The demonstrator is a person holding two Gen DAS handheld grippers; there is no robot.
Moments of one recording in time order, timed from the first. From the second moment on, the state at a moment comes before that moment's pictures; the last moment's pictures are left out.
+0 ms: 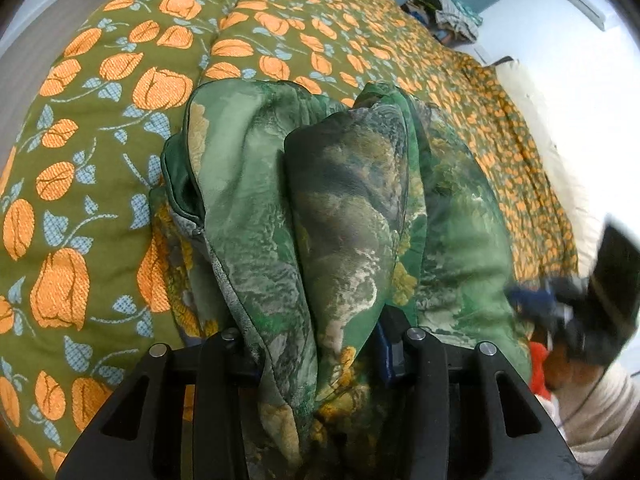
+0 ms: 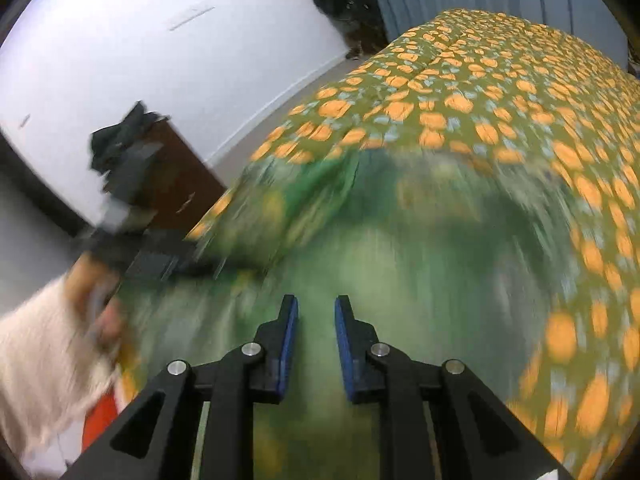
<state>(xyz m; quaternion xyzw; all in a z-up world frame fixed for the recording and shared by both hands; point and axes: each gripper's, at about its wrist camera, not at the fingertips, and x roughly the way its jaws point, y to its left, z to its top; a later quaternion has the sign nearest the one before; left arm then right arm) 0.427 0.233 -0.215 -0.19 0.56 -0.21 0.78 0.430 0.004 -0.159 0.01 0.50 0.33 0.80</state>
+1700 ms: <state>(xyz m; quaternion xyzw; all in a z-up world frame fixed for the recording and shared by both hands) 0.304 0.265 -0.095 0.06 0.39 0.11 0.91 0.317 -0.072 -0.087 -0.06 0.34 0.14 0.93</state>
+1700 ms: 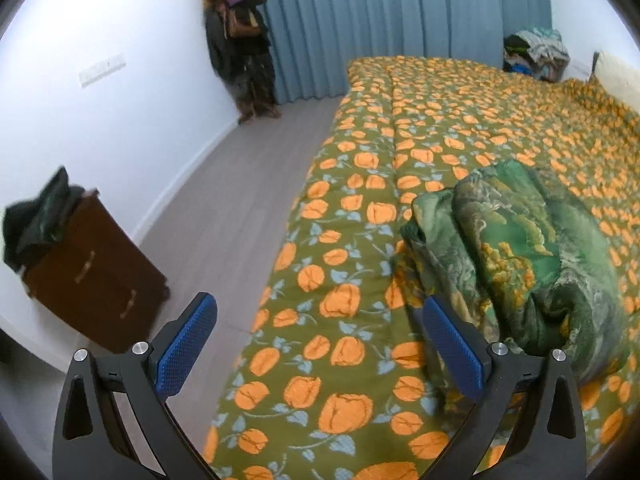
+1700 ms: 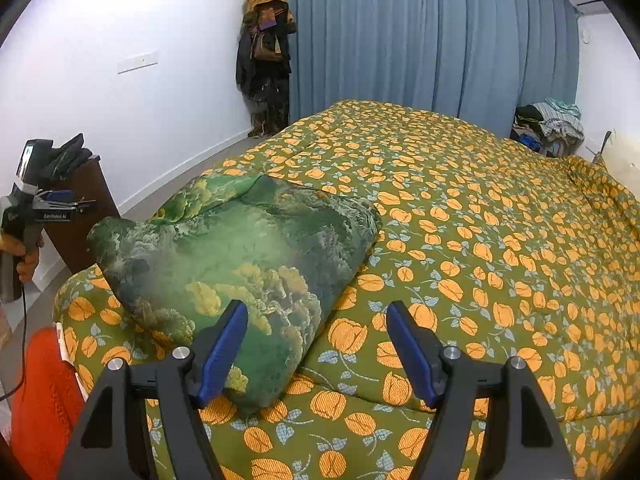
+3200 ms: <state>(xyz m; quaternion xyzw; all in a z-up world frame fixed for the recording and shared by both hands) 0.420 0.245 -0.233 -0.28 0.56 -0.25 0.74 0.416 -0.114 -0.215 0.26 0.51 0.27 0.77</state>
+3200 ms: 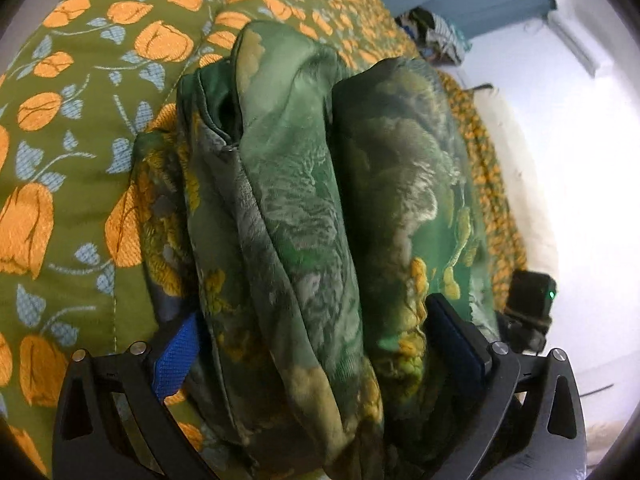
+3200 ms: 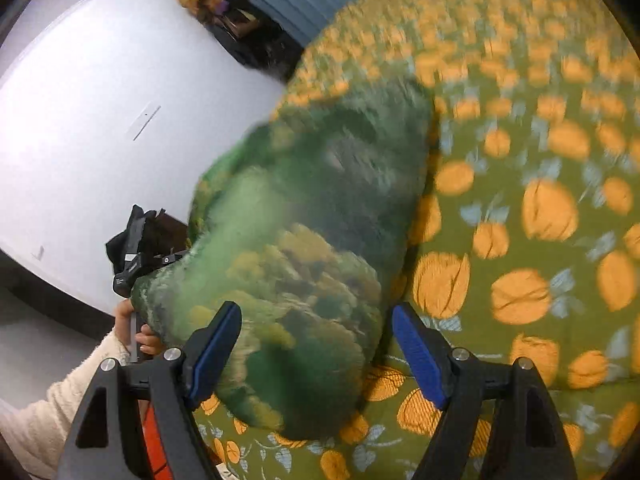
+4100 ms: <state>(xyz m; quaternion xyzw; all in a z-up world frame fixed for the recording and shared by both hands) 0.434 0.220 -0.196 -0.30 0.49 -0.26 0.78 0.445 -0.028 -0.189 0.16 0.45 0.35 0.80</state>
